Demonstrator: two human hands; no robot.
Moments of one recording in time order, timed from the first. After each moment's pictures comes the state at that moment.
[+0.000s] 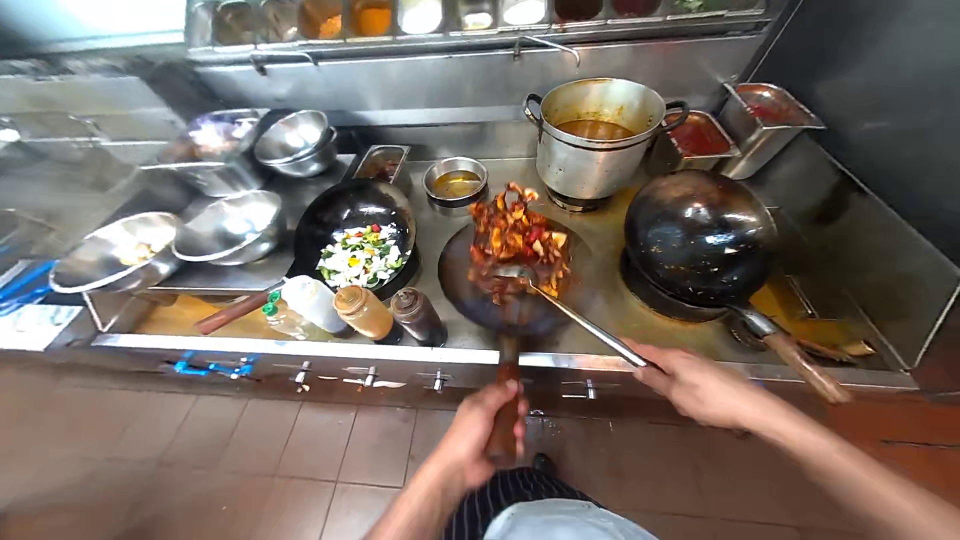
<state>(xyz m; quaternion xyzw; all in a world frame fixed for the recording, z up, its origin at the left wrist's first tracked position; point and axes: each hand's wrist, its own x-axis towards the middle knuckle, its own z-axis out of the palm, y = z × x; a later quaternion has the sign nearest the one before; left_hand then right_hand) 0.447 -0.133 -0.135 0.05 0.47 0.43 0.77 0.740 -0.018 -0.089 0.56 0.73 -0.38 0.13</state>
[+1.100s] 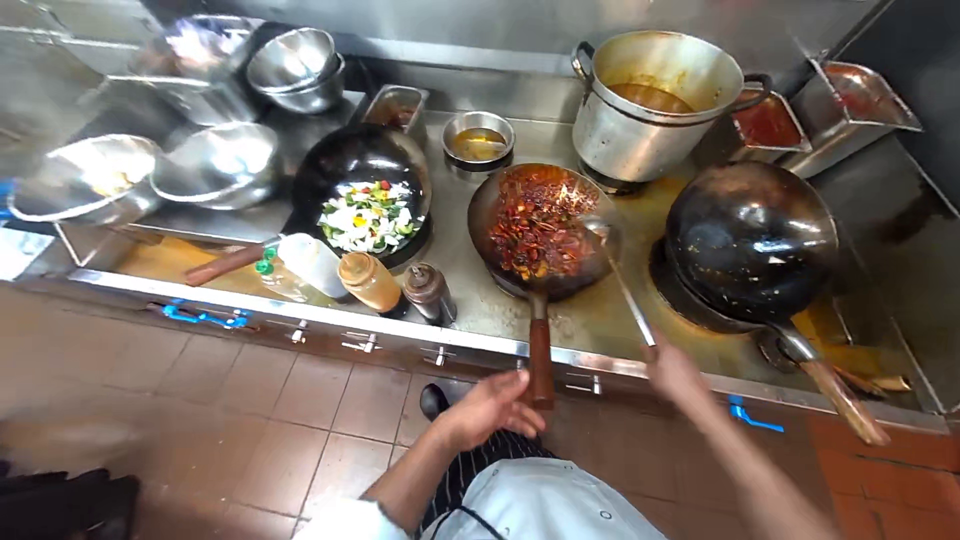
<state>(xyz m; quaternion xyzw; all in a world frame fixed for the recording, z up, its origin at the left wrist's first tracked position) 0.401 -0.103 -0.228 0.27 0.43 0.32 0.80 0.706 0.029 -0.216 0.69 0.67 -0.27 0.02</state>
